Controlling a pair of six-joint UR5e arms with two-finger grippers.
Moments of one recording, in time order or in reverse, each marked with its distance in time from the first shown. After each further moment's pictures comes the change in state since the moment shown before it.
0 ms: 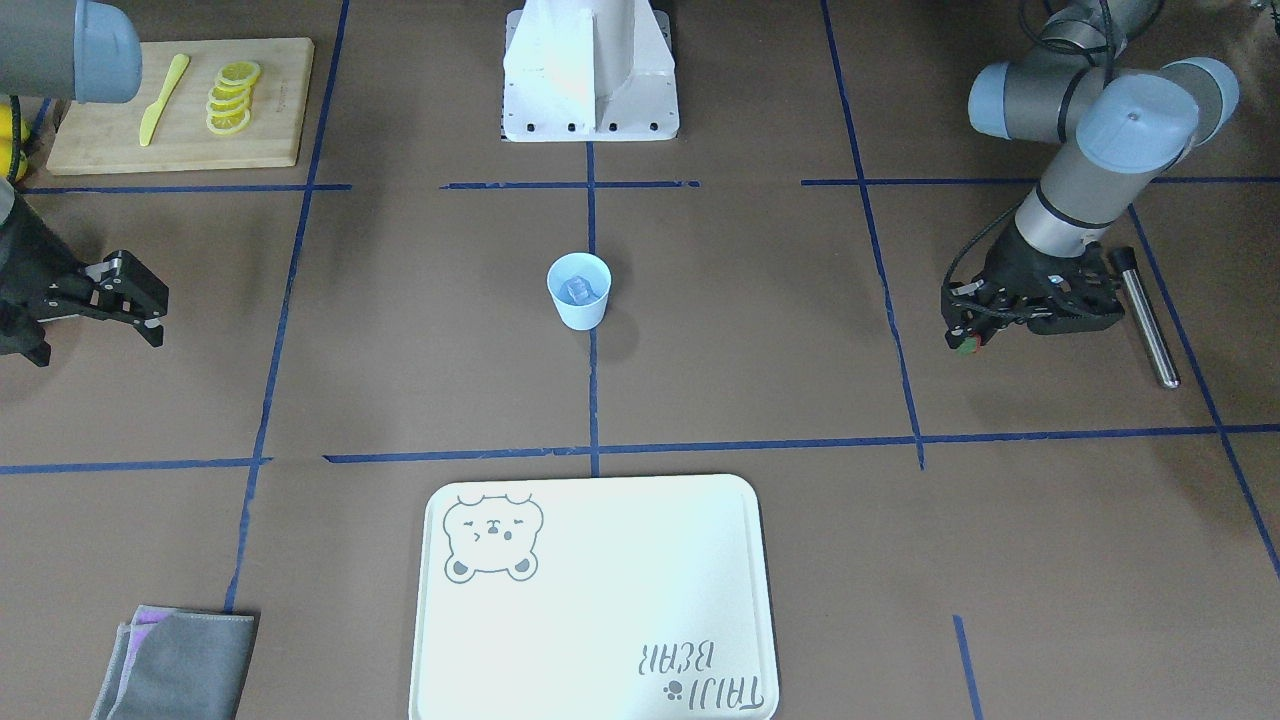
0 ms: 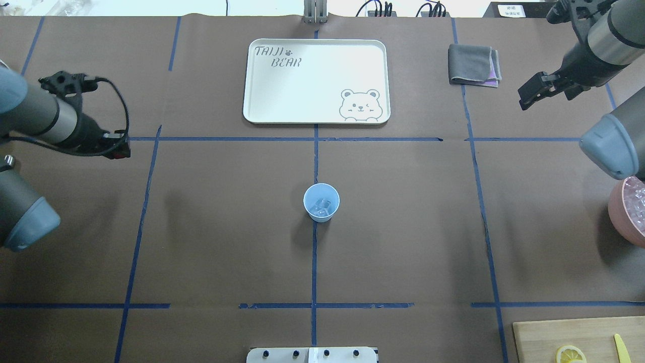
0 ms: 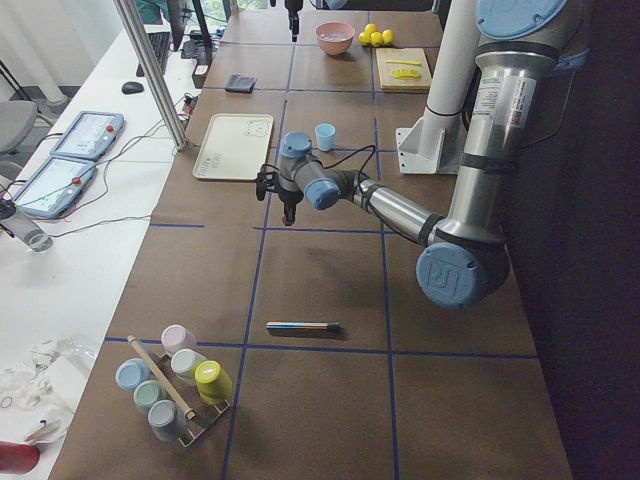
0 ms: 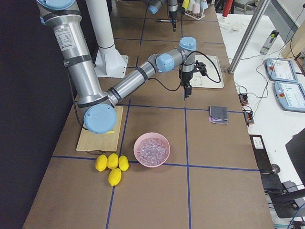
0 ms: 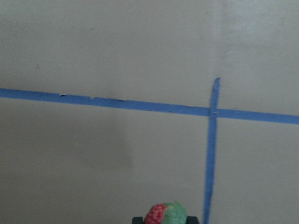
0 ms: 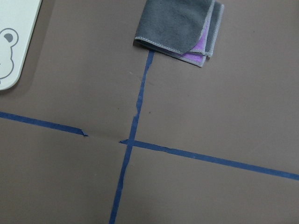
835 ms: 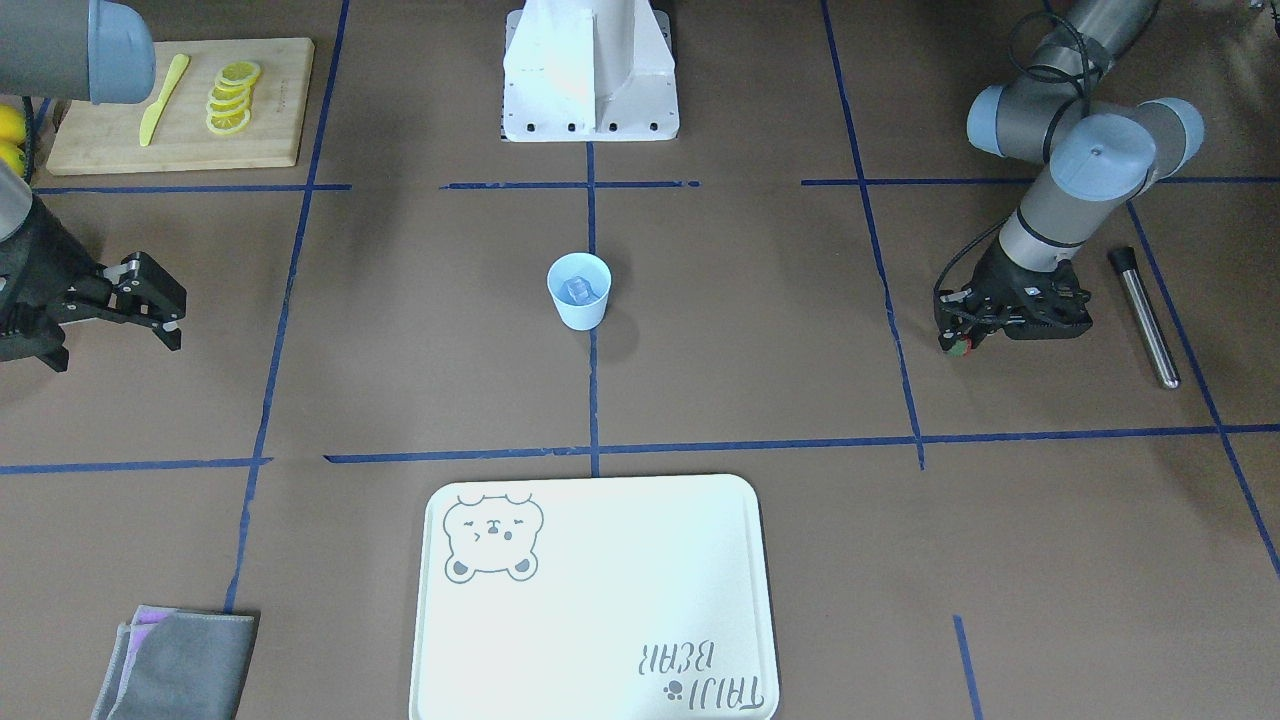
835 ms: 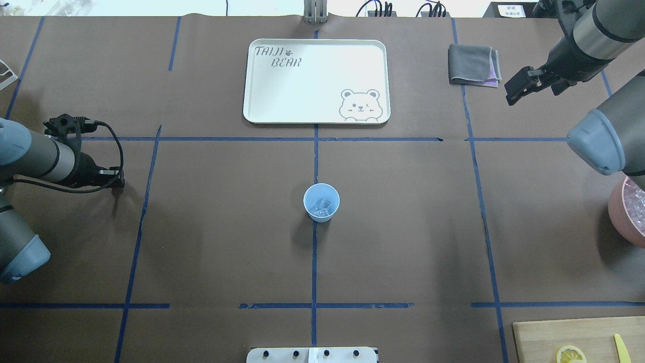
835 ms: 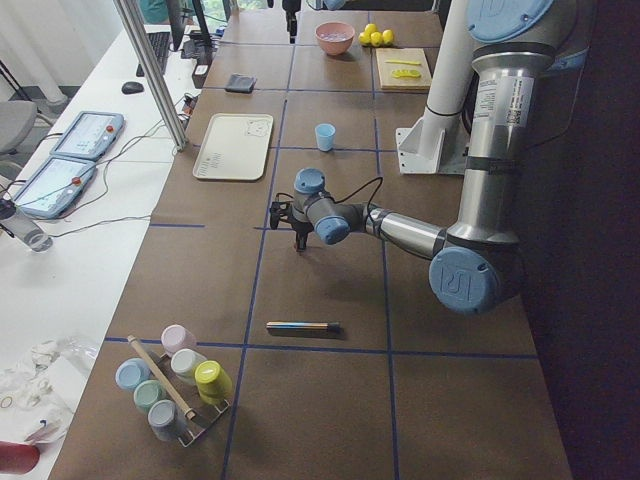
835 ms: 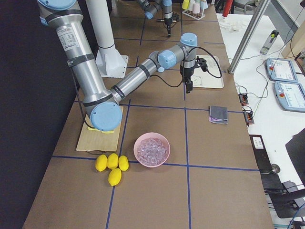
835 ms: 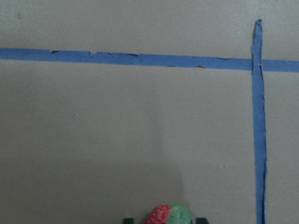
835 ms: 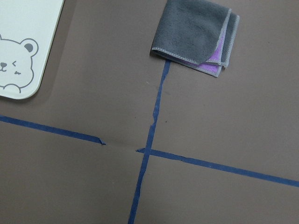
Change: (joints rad) left arm 0.082 0.172 0.152 -0.363 0.054 0.003; right arm -0.032 0.060 -0.014 -0.003 -0.006 0.043
